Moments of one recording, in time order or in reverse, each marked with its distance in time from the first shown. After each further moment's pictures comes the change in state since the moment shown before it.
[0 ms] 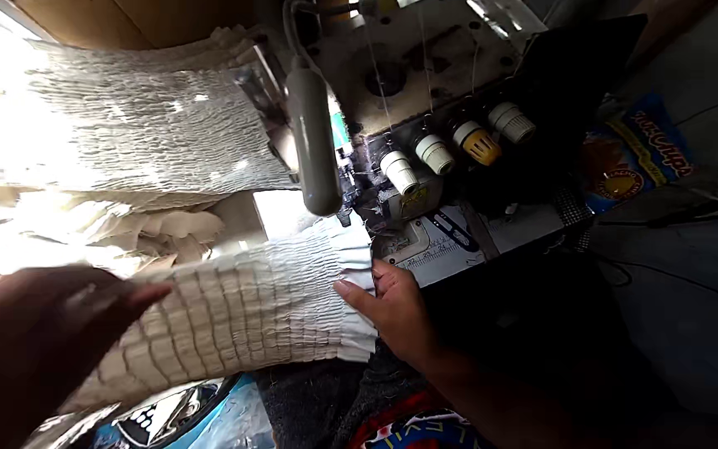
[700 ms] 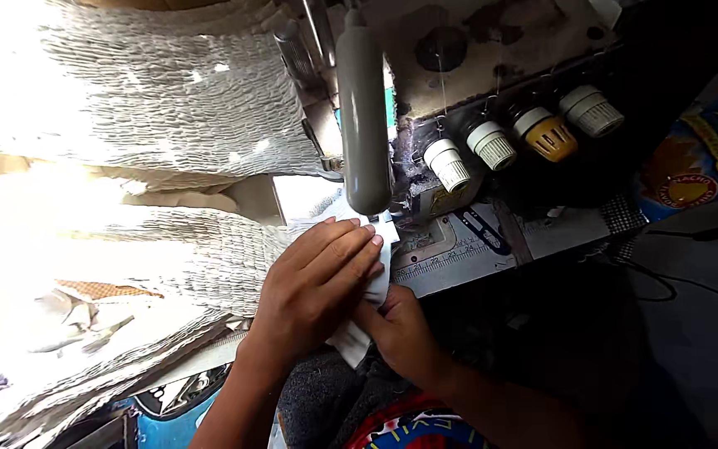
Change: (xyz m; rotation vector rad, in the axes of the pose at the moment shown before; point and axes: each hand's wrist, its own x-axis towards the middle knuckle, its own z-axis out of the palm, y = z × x) left_hand 0.049 0.107 0.139 -0.225 0.275 0.471; right_hand -0.015 0.025 0.011 0.004 -0.074 0.005
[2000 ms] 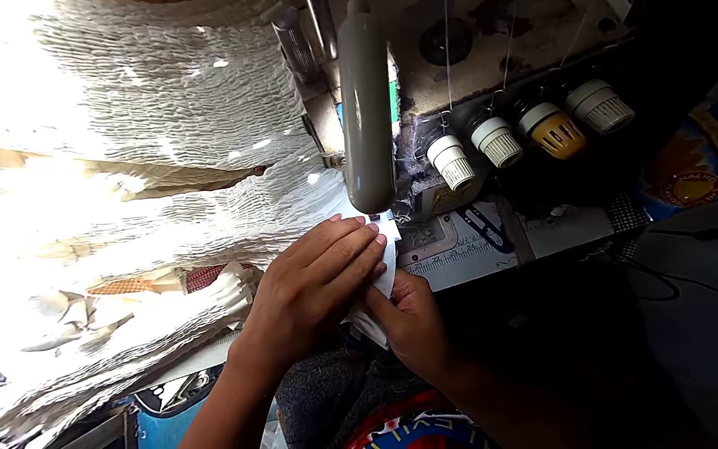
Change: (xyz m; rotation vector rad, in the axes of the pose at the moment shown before) left_hand 0.005 -0.001 -0.006 0.009 -0.058 0.043; right_hand 0.009 -0.013 -0.005 0.018 0.040 -0.021
